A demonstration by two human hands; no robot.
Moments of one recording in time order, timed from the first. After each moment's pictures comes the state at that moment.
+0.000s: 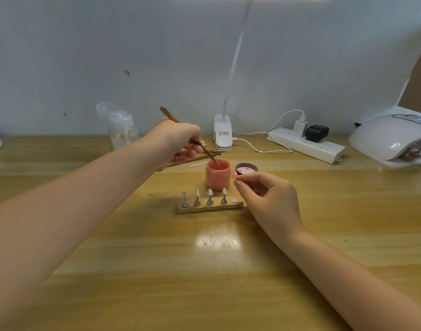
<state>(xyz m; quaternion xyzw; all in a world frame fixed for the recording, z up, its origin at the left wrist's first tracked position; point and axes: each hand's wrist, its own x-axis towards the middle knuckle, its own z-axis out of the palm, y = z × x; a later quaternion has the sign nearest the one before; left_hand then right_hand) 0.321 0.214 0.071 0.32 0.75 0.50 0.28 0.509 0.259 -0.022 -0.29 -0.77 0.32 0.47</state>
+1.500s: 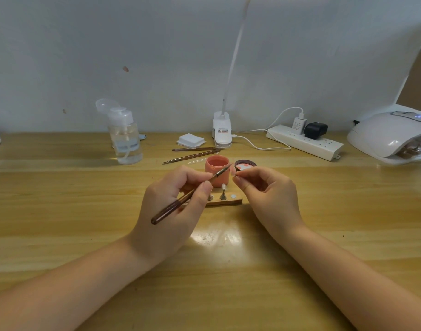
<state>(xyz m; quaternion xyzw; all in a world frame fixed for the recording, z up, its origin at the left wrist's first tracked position) 0.384 0.125 -0.005 0.59 0.56 0.58 -0.03 0.511 0.258 -0.022 -0.27 -0.76 0.33 0.48</state>
